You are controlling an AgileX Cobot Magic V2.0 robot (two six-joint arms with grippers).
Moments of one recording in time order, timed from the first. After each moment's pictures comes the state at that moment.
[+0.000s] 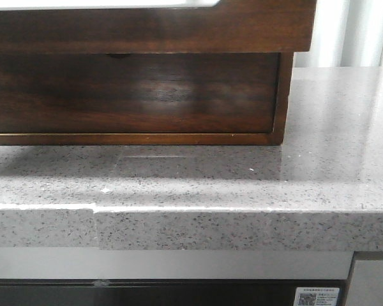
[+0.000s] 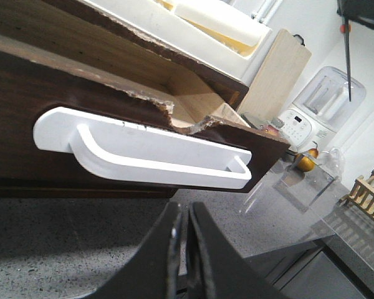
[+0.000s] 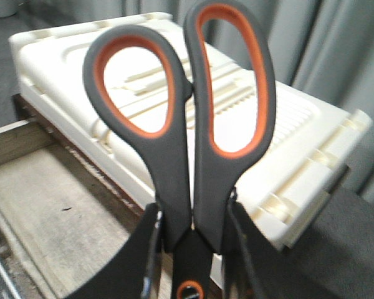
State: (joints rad) left arm -0.12 0.21 -0.38 -1.21 0.67 0.63; right arm 0.50 1.13 -1.47 0.06 0.69 -0.34
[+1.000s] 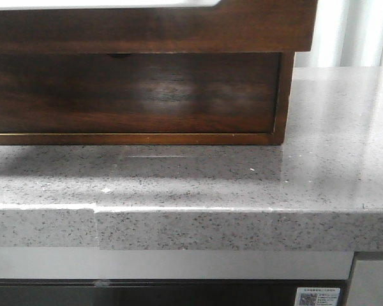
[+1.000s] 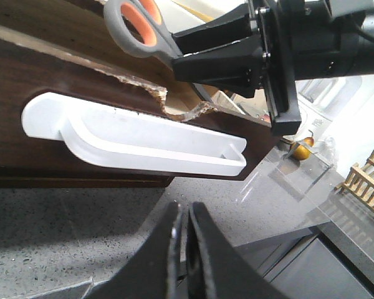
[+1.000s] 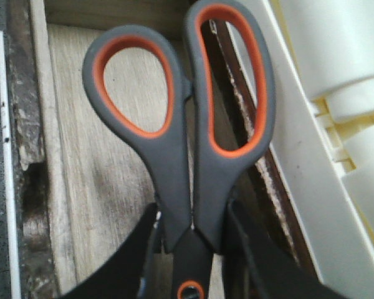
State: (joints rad) left arm -0.12 0.21 -0.38 -1.20 0.71 0.63; right arm 0.72 1.49 -1.48 -0.02 0.63 -0.65
